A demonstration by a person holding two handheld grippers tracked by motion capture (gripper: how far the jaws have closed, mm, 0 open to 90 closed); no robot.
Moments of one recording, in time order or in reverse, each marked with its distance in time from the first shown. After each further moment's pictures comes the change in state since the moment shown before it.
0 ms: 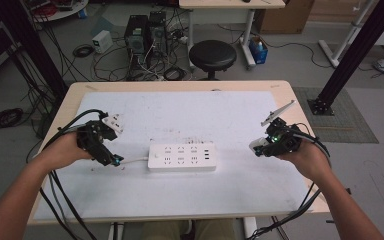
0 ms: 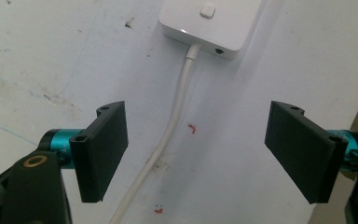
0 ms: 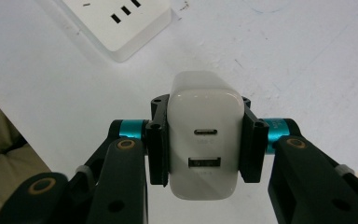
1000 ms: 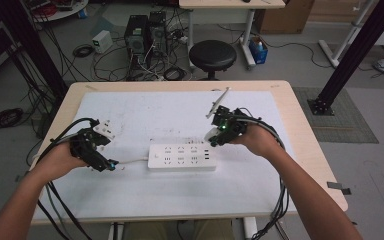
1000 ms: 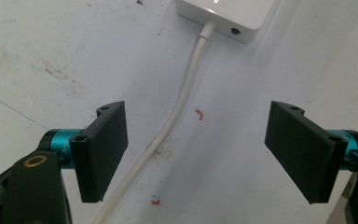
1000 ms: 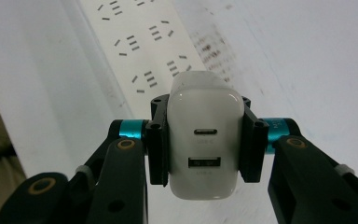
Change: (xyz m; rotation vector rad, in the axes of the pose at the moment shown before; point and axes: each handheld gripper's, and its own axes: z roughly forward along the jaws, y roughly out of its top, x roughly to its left) left arm -0.003 -0.029 0.011 -0.019 0.048 -0.051; right arm 0.046 0.112 0.055 0.039 0.088 -0.318
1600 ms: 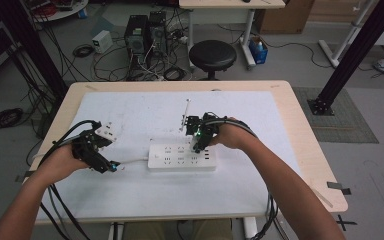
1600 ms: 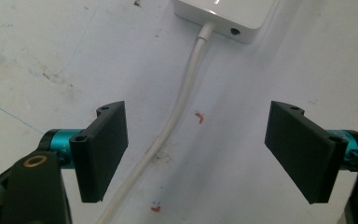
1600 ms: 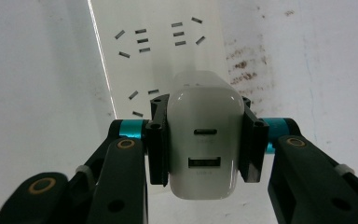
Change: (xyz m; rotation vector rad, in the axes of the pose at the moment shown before) left arm -0.001 -0.002 0.006 -0.009 0.006 0.011; right arm 0.006 0.045 0.067 0.208 0.058 -0.228
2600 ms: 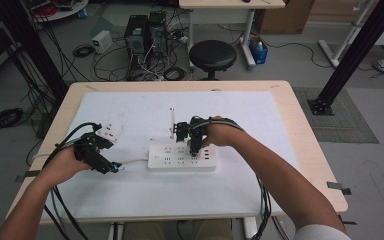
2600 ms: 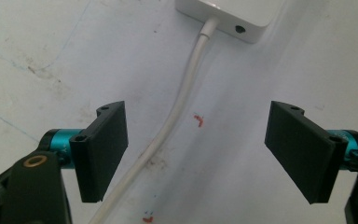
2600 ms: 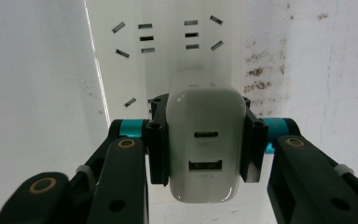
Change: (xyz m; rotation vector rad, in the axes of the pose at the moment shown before) left arm 0.002 -0.005 0.014 -0.018 -0.025 -0.028; right arm 0.003 0.027 0.021 0.151 0.002 -0.117
